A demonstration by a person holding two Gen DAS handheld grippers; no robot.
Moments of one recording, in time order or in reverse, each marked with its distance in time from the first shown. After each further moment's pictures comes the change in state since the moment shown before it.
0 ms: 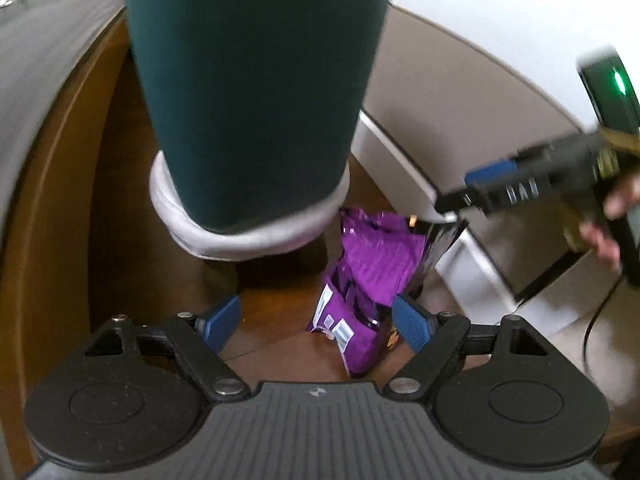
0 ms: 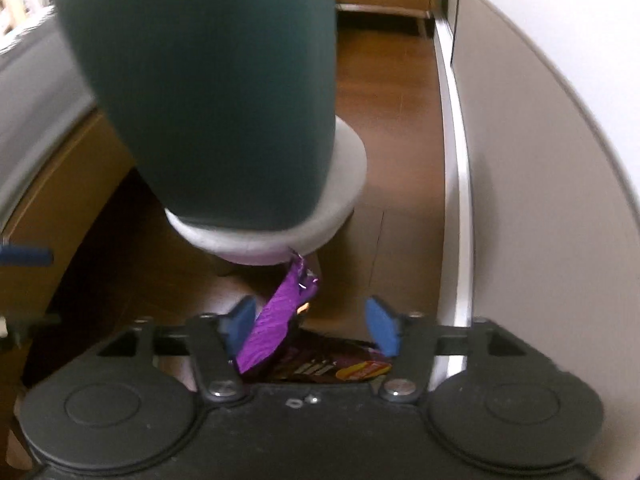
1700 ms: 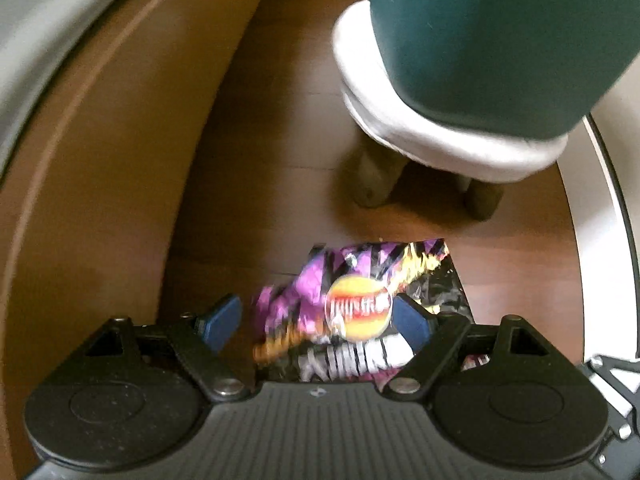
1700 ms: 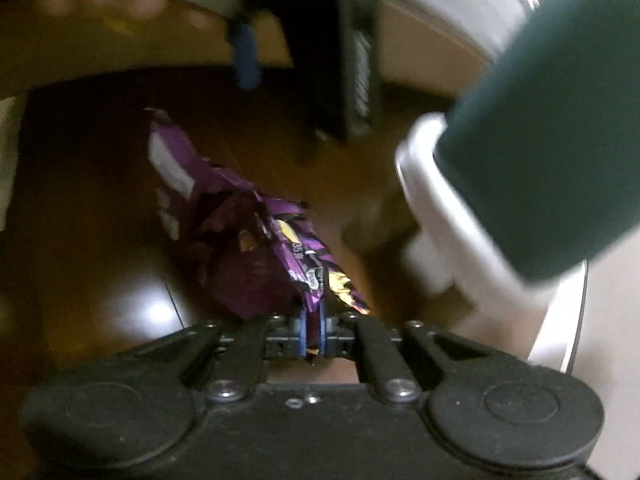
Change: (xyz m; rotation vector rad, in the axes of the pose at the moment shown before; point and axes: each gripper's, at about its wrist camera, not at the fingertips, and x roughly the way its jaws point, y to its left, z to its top) left arm 0.069 0.089 -0.031 -0.430 0.243 0.316; right arm 0.076 0.165 -0.146 -0.942 -0.170 -0.038
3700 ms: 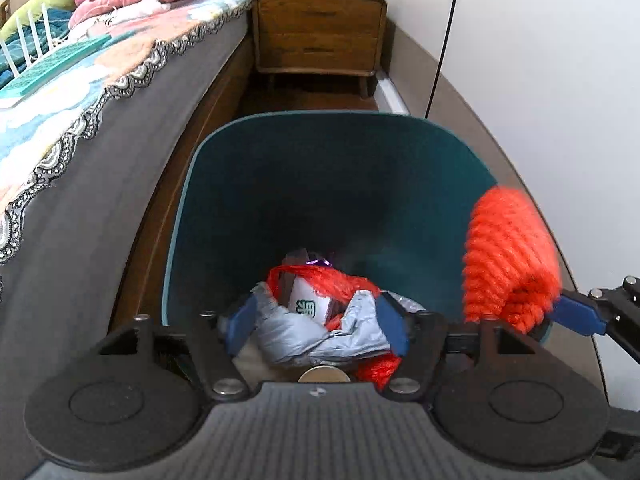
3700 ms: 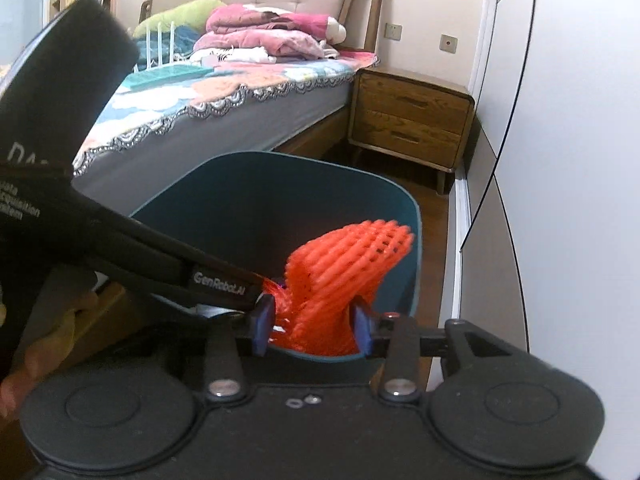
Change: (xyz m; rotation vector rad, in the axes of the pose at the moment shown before) left arm -0.191 -0.100 0.185 0.080 -0.325 -0.098; right arm -0.097 -0.311 0.128 0.712 -0.123 -0.159
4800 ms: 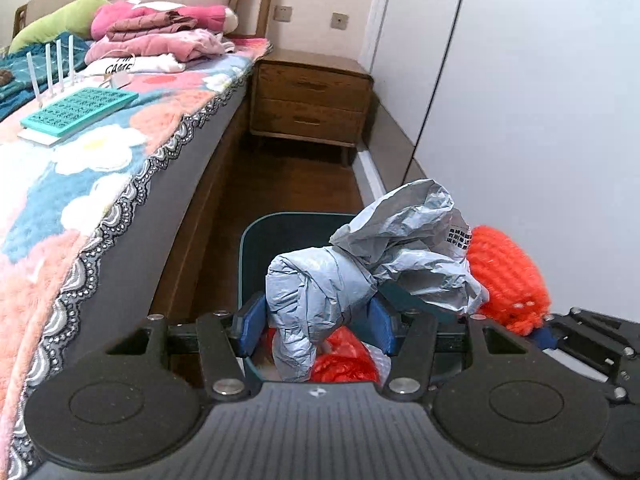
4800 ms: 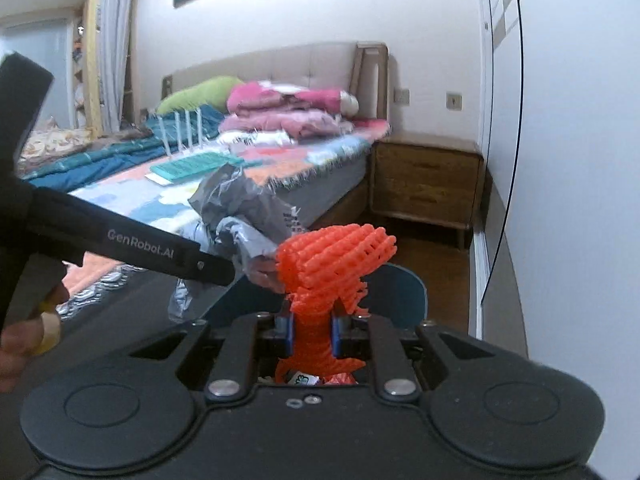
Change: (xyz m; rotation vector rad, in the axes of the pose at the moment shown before) left arm -0.088 0.039 0.027 -0.074 -0.155 -0.092; right arm -0.043 -0.003 0.033 0.055 -0.160 0.077
